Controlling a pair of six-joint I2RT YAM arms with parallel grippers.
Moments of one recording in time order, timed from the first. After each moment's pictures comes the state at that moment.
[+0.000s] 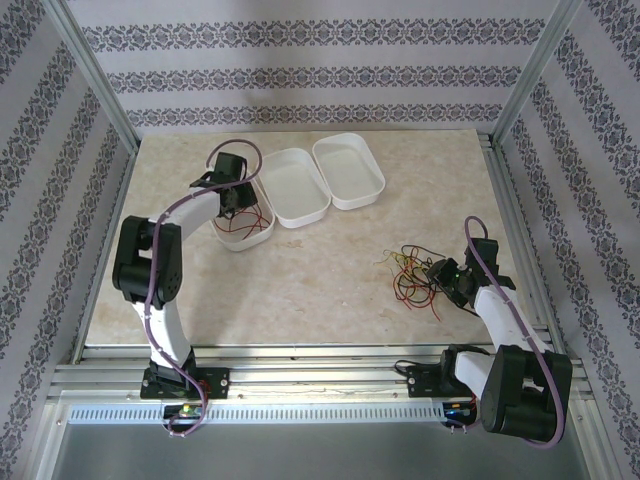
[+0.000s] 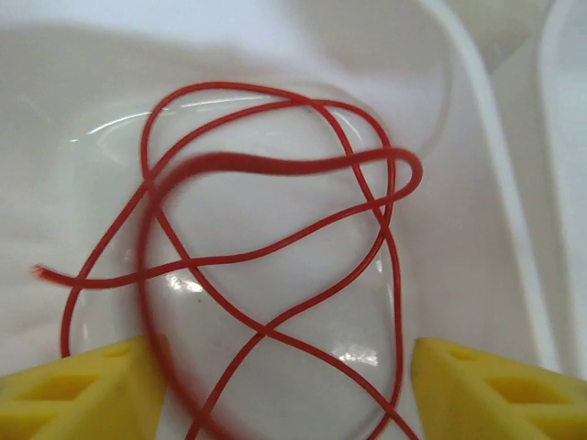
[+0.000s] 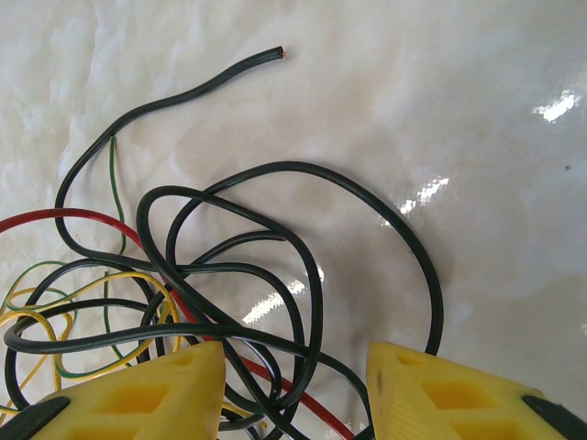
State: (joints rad) left arm -0.17 1.87 1.32 -0.41 -0.17 -0.54; right arm -0.20 1.06 0.45 -0.46 -0.26 0.63
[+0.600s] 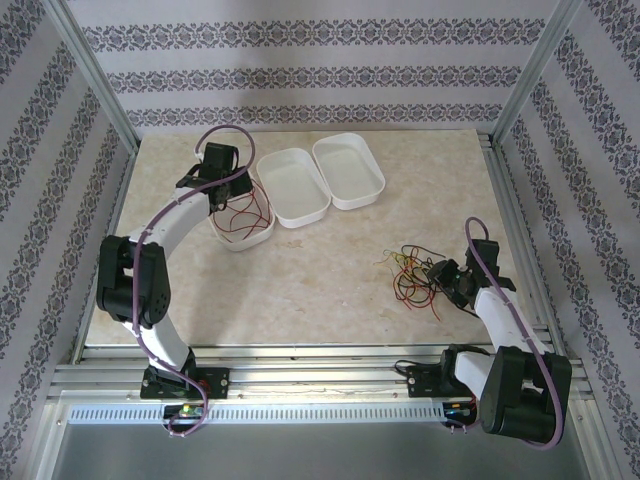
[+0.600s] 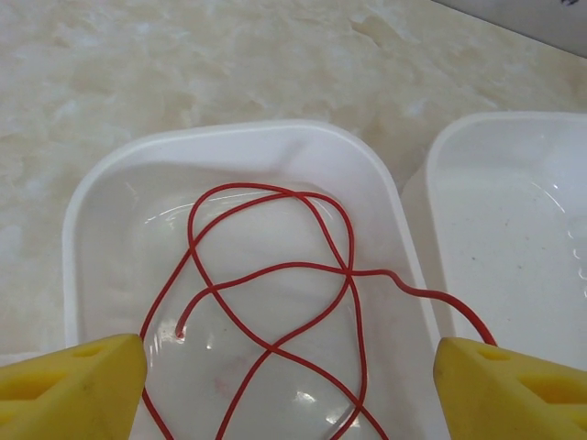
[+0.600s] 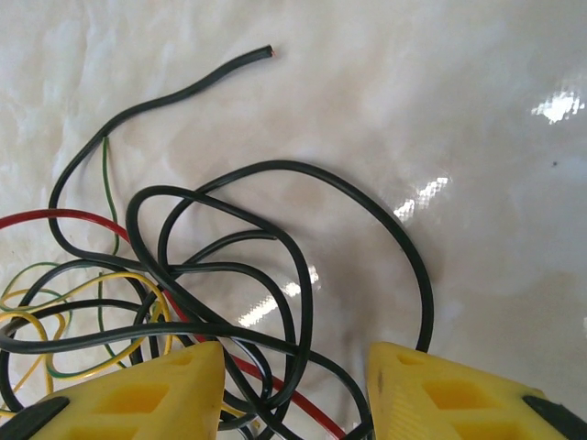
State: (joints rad) left arm -0.18 1.73 1.33 -0.42 -0.22 -0.49; right arm -0.21 1.05 0.44 -0.46 -0.26 0.63
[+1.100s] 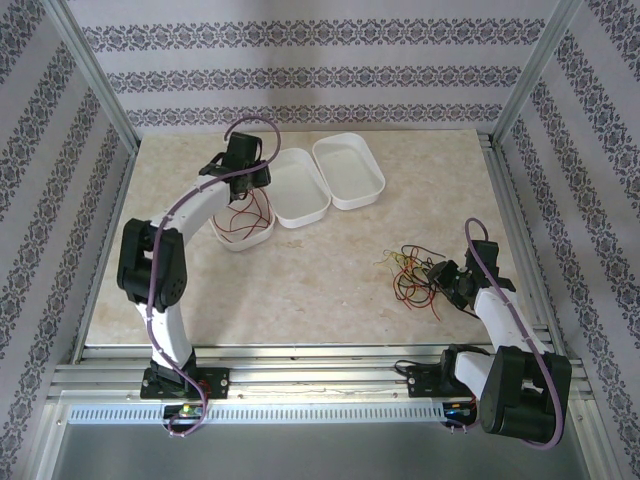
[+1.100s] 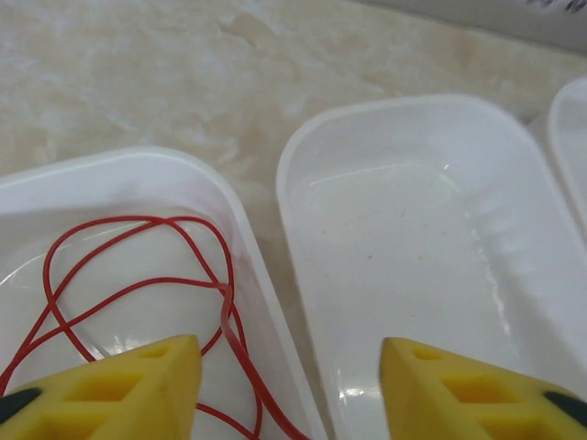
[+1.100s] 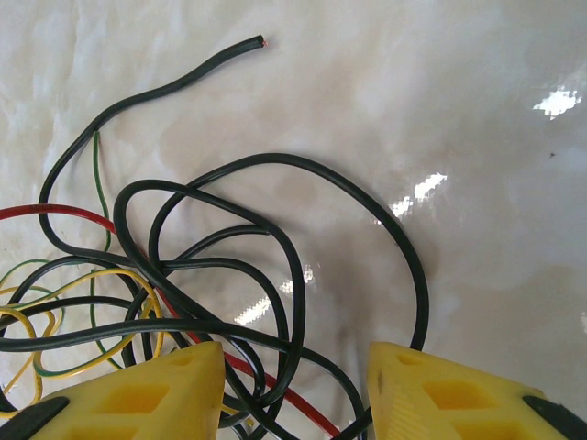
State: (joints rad) left arm -0.26 1.90 1.52 -0.44 -0.18 -0.43; right arm -0.21 1.05 0.43 -0.46 -0.26 0.63
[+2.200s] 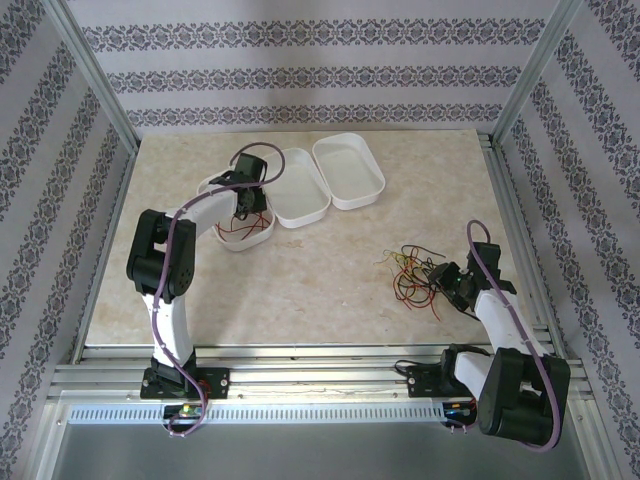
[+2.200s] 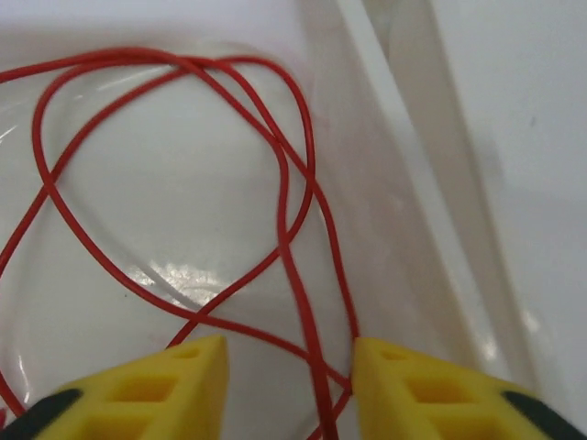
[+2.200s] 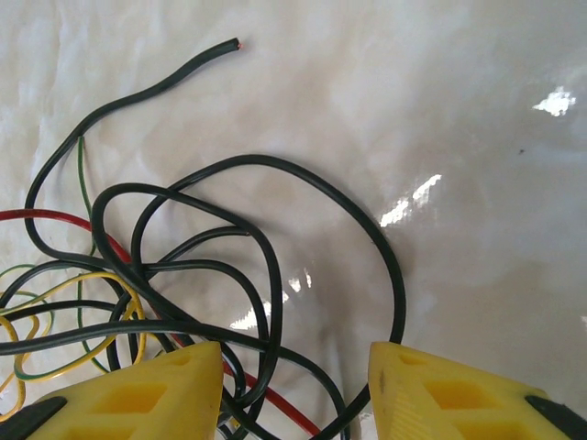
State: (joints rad) left arm -0.26 1.97 1.40 -0.47 -0.22 -0.43; right arm -0.23 1.04 0.42 -0.46 -0.26 0.63
